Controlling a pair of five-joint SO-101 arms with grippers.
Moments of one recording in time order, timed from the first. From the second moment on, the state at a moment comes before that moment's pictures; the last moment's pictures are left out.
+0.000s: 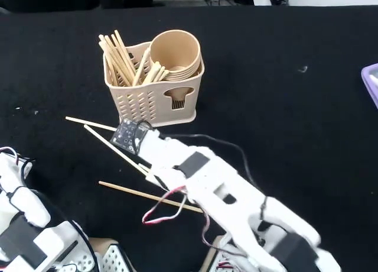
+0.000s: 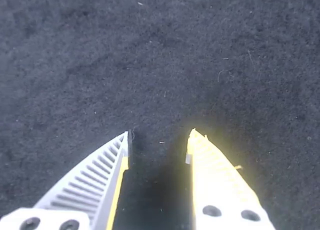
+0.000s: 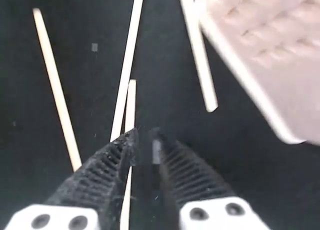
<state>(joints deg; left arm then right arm) -55.3 -14.8 54.3 31.7 16.8 -42.0 -22.6 53.8 43.3 22.8</state>
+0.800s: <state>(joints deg) -55.3 -14.8 54.3 31.7 16.8 -43.0 1.4 41.7 47.0 28.6</state>
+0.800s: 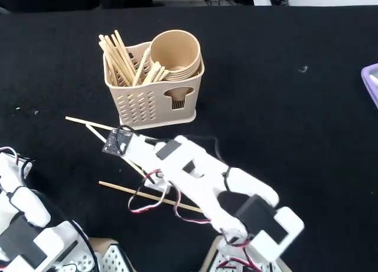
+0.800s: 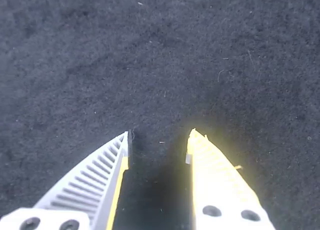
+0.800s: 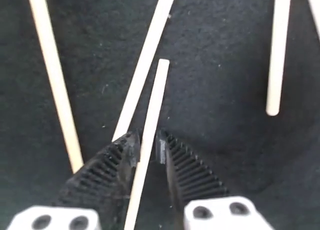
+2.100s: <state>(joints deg) -55.3 -14.8 54.3 31.7 16.8 -50.1 7.3 29.1 47.8 14.2</state>
